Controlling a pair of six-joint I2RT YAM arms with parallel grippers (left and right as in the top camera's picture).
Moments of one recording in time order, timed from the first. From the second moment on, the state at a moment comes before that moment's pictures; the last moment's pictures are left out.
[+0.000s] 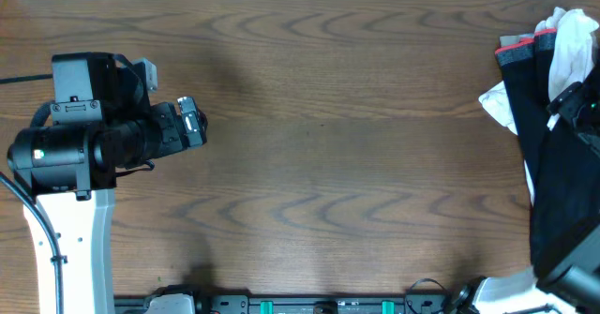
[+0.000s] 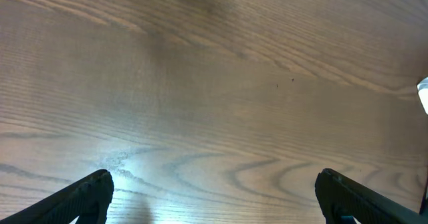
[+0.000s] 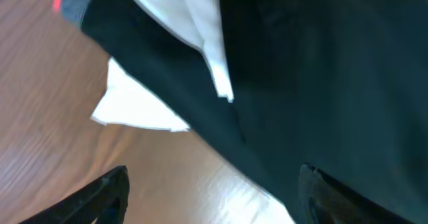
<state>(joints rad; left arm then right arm) 0.07 1.26 1.55 -1.37 0.24 -0.22 -0.58 1.72 1.41 -0.82 -0.07 0.30</state>
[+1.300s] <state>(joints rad) 0.07 1.26 1.55 -1.39 0.24 -0.22 -0.71 1.87 1.43 -0.50 -0.26 0.39</state>
